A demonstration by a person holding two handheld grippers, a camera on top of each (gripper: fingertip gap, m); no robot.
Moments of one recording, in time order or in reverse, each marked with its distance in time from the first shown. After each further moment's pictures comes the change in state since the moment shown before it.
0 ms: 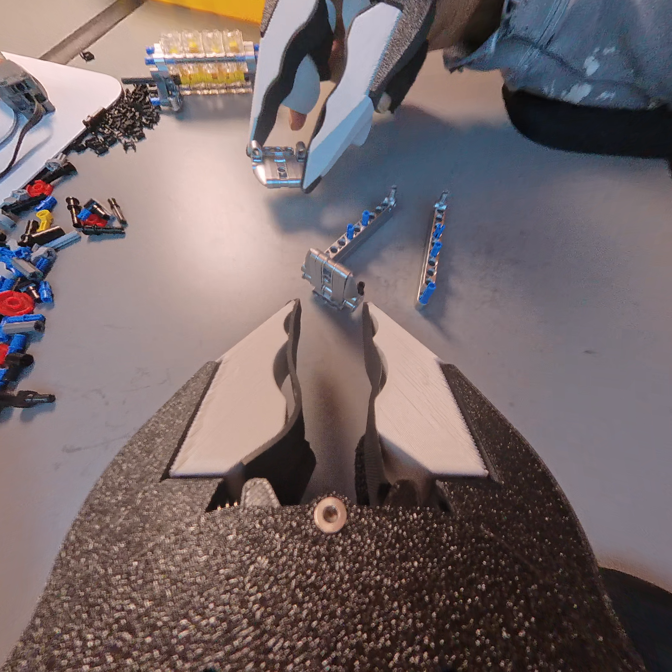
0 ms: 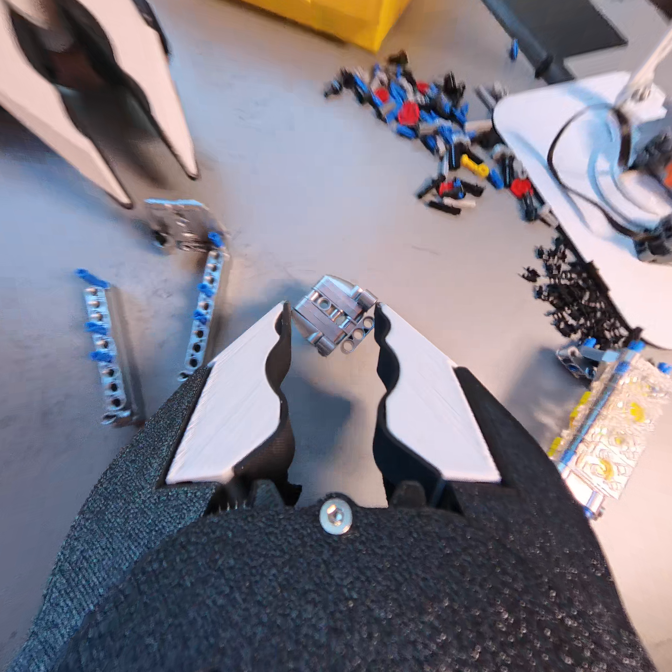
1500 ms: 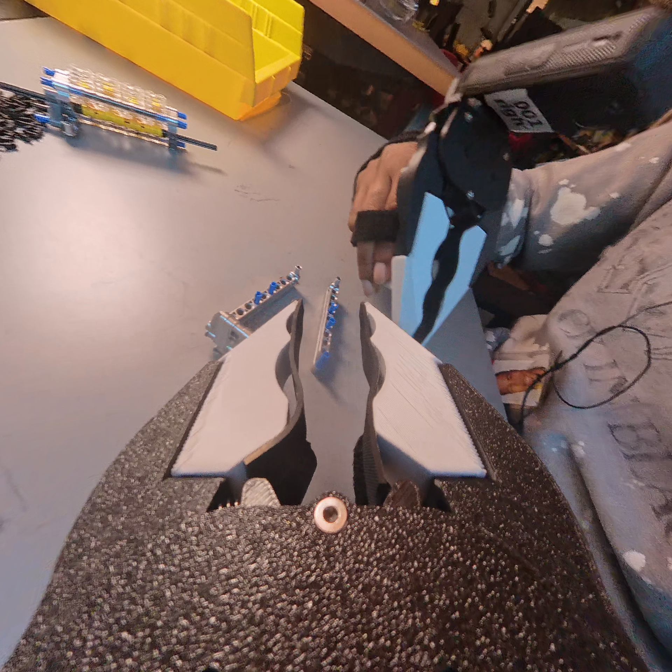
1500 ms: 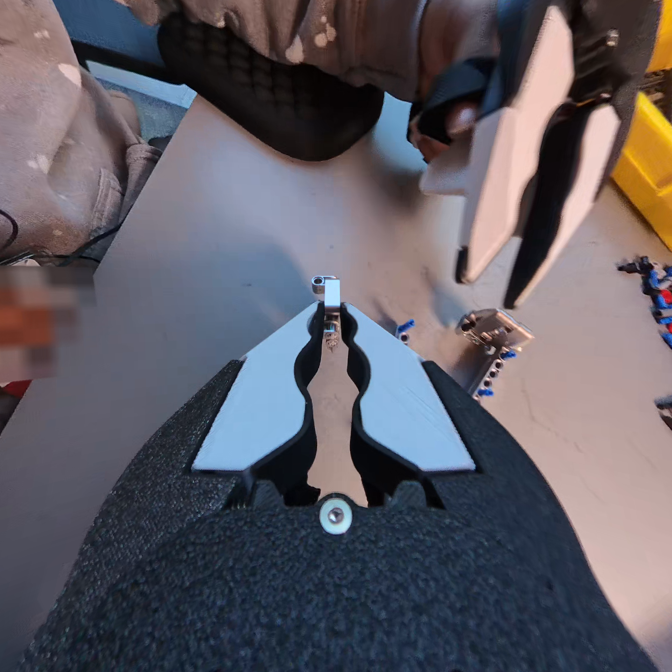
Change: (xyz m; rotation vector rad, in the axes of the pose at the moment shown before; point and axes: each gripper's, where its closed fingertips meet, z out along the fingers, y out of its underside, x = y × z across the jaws) left arm 0.046 -0.045 -0.006 0.165 0.297 -0.272; right arm -0.176 -0.014 -0.027 0.039 -0.407 -0.470
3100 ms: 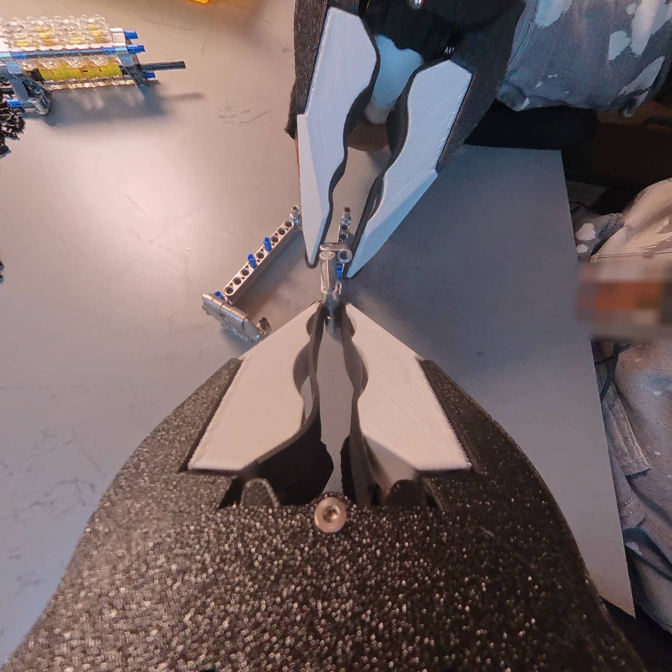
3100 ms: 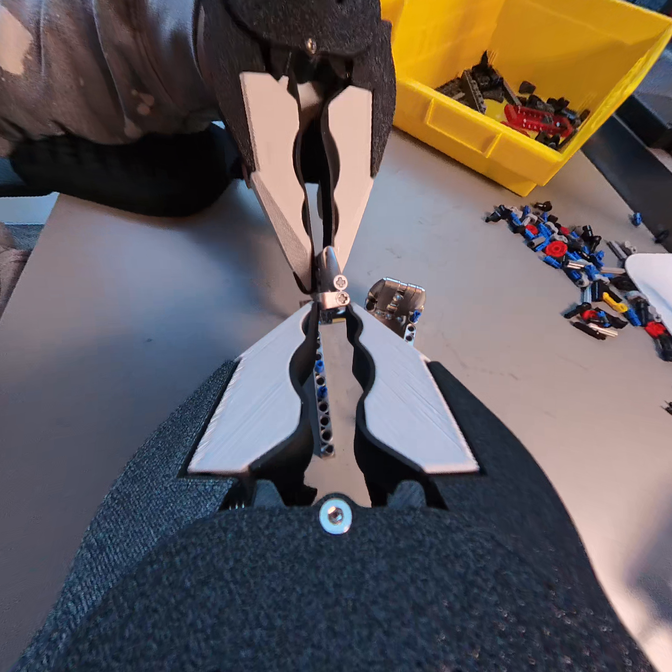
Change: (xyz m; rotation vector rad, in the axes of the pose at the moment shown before) left arm -0.001 0.030 0.008 -0.306 -0.172 0.265; right arm 0.059 0.007 -0.012 0.158 0.277 0.249
